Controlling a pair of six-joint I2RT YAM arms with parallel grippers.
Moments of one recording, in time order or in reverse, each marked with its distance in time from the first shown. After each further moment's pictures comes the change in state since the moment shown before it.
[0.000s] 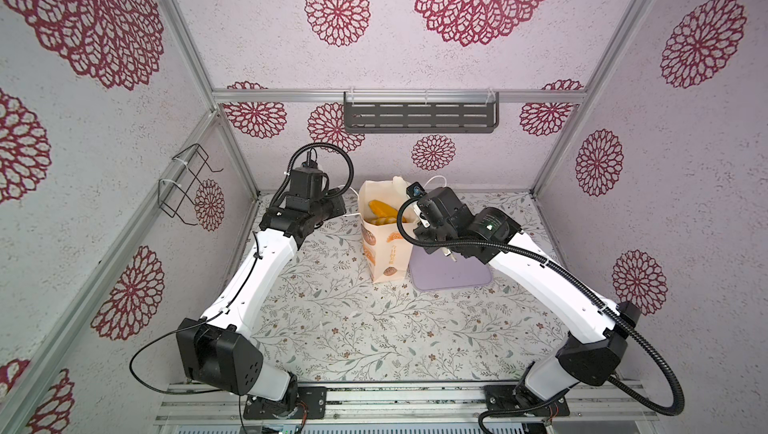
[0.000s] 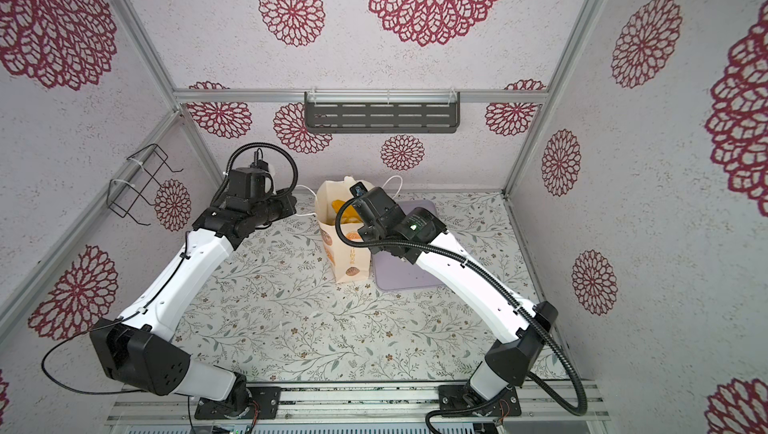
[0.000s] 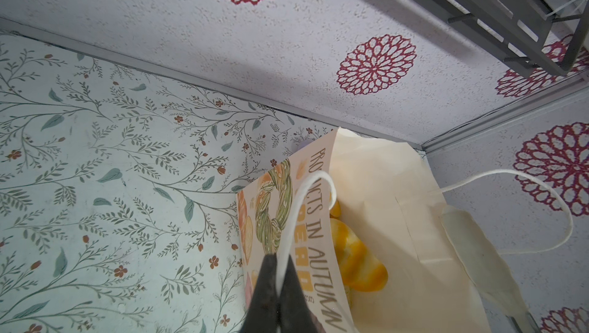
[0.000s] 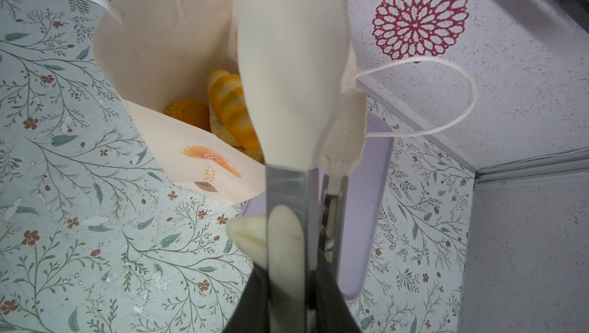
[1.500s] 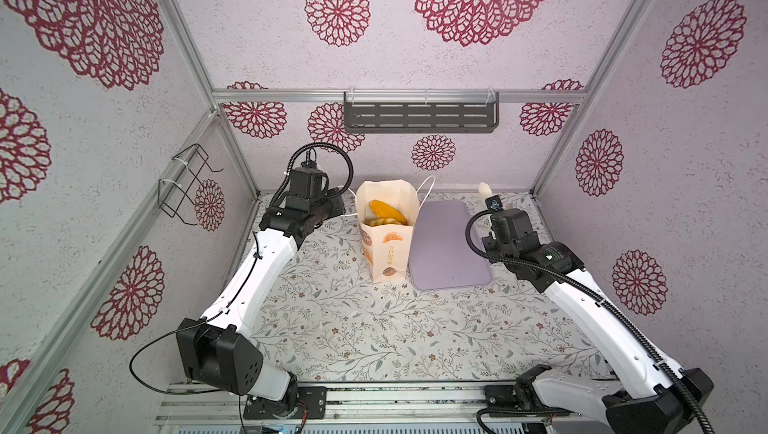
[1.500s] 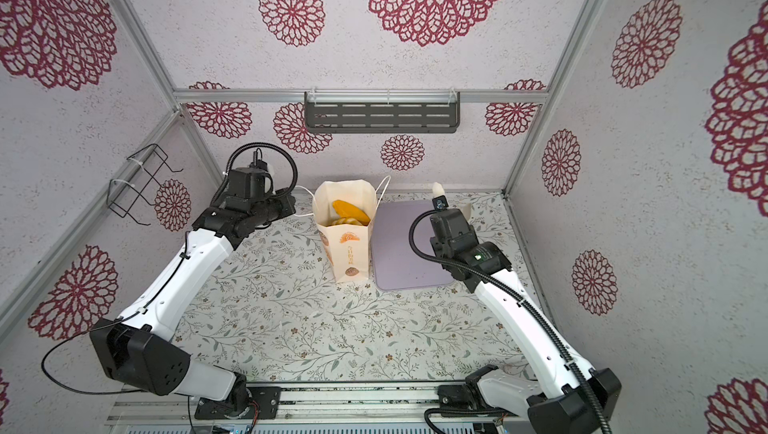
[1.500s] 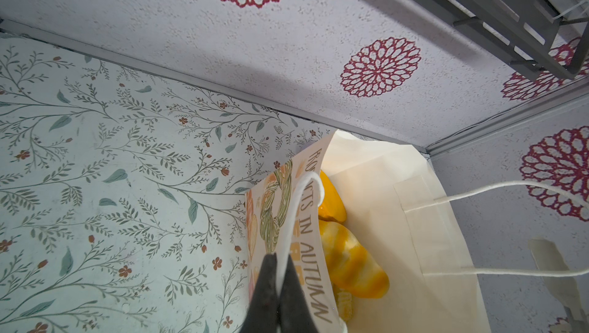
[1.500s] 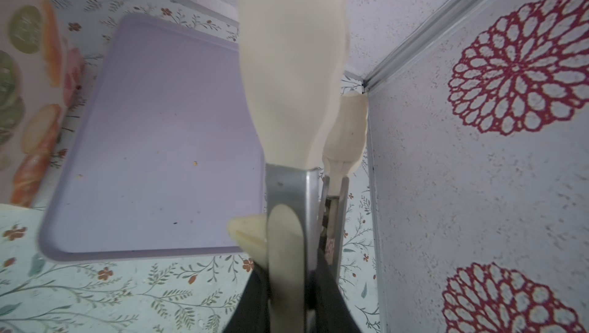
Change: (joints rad) left arm 0.000 0.000 0.000 0.000 -0.005 0.000; right arm -0.397 -0.415 -0.634 0.267 0.122 -0.105
